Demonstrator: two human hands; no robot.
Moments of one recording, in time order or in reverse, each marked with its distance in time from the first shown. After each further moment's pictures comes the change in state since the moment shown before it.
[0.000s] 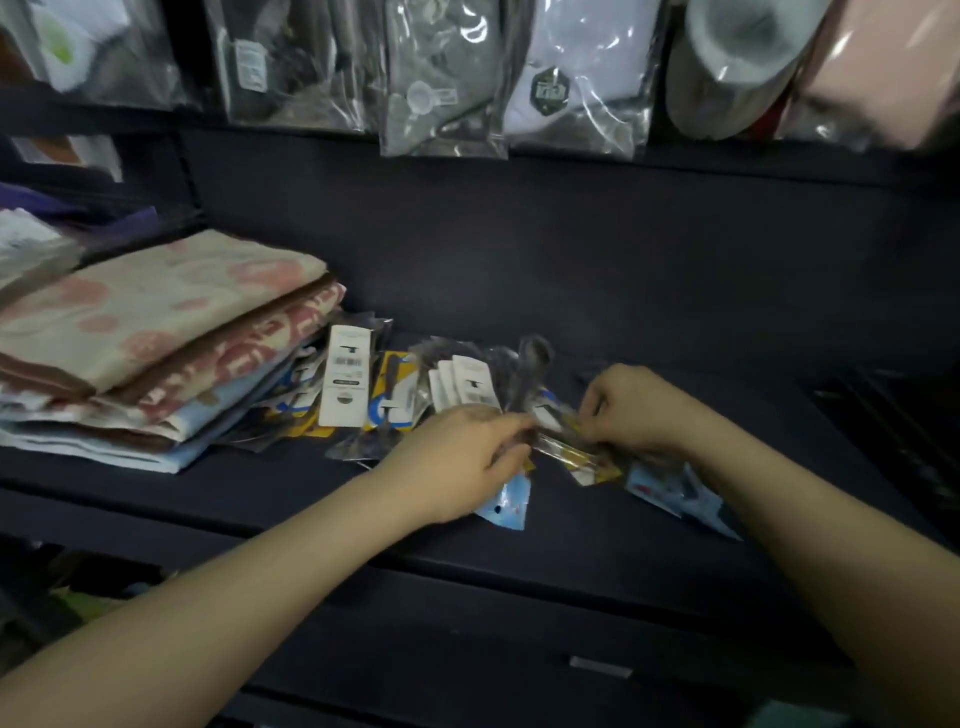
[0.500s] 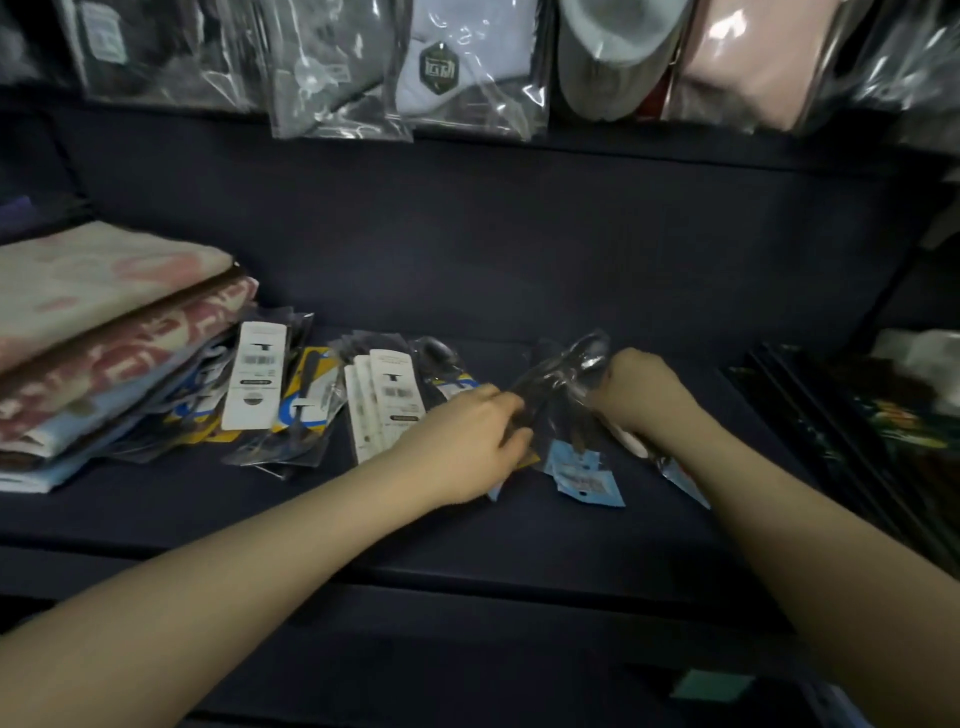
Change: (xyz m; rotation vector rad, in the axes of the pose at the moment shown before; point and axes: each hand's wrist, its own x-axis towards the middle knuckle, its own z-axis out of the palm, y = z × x) left_hand 0.048 0.048 0.027 0.019 -0.077 -0.034; right_hand -0.006 0.065 -0.011 0.012 0.267 0.257
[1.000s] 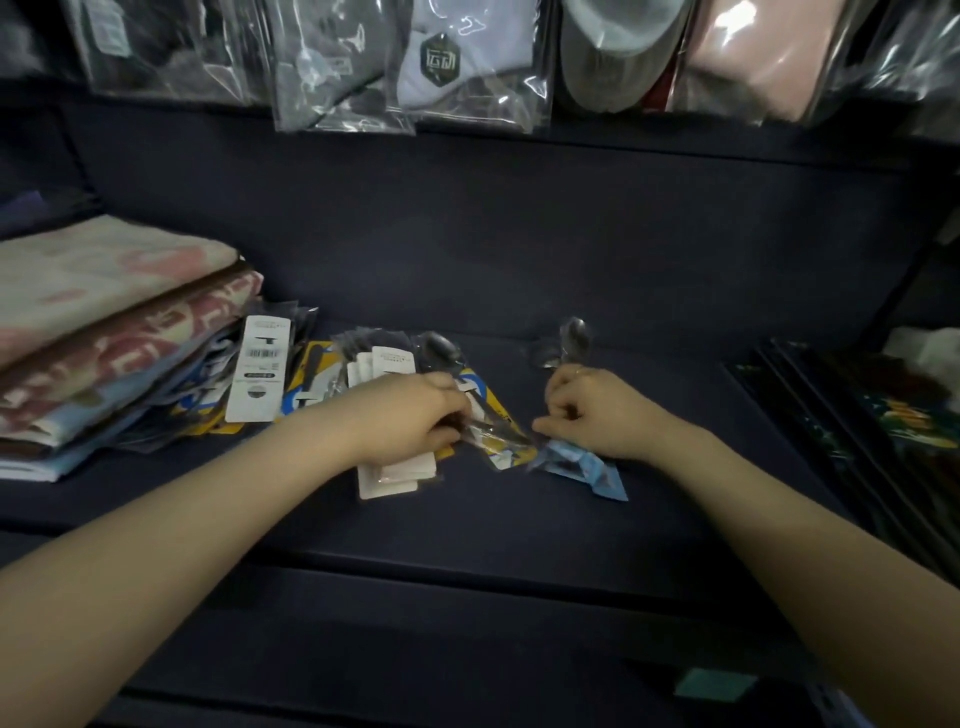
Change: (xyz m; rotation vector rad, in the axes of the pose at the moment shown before) left_hand -0.002 -0.049 -0.026 0.270 -0.259 0.069; right_hand -0.013 -0.007 0.012 -0.033 -0.202 -0.527
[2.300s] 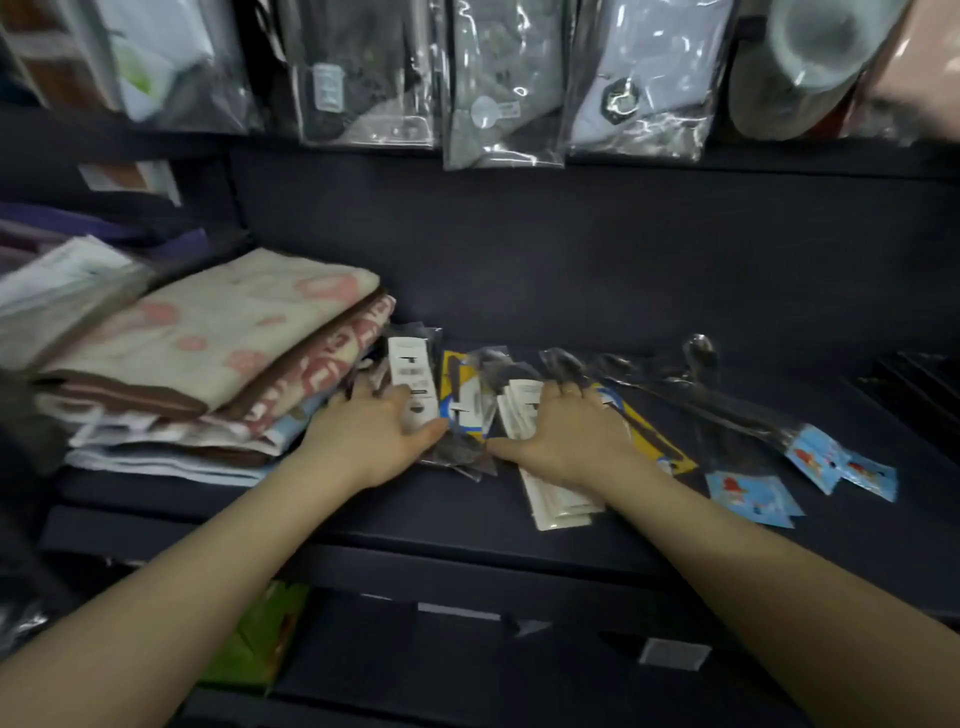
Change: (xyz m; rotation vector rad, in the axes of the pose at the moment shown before) left_hand -0.102 -0.109 0.013 -0.067 0.077 -0.629; right_hand 0.055 -0.161 0.059 -0.149 0.027 0.355
